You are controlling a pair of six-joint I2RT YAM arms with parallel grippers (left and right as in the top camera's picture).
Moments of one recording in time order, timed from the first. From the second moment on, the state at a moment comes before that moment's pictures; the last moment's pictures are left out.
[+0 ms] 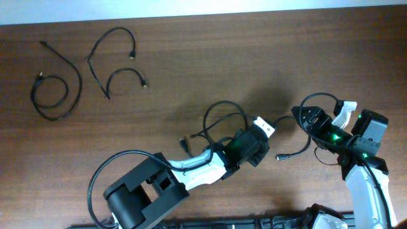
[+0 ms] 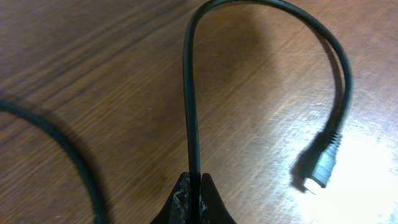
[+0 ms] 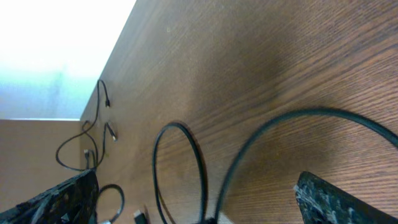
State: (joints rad) left arm -1.01 1.89 0.95 0.16 -0.07 -0.21; right arm -0.43 1.12 0.50 -0.23 -0.78 0.49
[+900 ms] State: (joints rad) left arm -0.98 1.76 0.95 -0.14 -0.24 -0.21; right arm -0.43 1.12 0.50 -0.28 -0.73 0.46
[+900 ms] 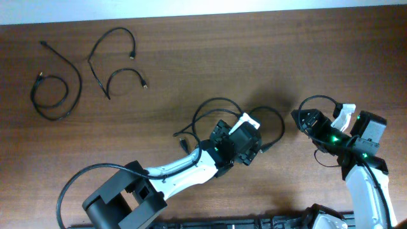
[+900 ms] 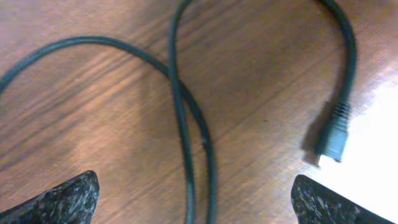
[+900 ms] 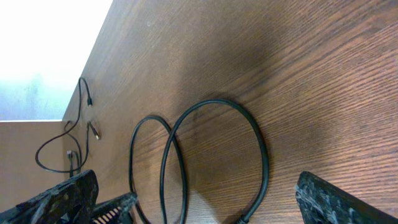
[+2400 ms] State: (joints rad) left arm -0.92 1.73 0.97 -0.19 -0.26 -0.32; right arm -0.43 1.12 0.50 -0.38 -0.68 0.43
